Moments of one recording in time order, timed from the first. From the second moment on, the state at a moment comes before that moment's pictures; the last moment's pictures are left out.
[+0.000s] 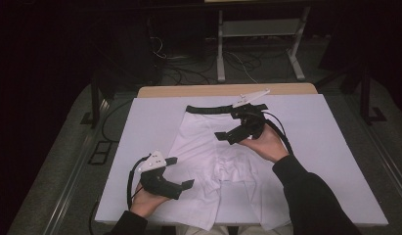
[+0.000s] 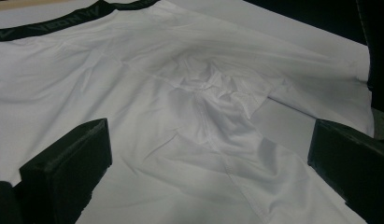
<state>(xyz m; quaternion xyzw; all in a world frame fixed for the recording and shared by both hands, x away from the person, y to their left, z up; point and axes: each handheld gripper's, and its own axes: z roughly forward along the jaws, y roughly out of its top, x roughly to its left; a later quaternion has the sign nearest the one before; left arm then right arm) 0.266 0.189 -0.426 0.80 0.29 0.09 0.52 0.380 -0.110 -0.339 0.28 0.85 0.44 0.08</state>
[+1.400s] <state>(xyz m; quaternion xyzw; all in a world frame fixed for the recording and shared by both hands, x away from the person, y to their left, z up) 0.267 0.190 -0.426 0.80 0.29 0.09 0.52 0.453 -0.057 -0.353 0.30 0.84 0.43 0.09</state>
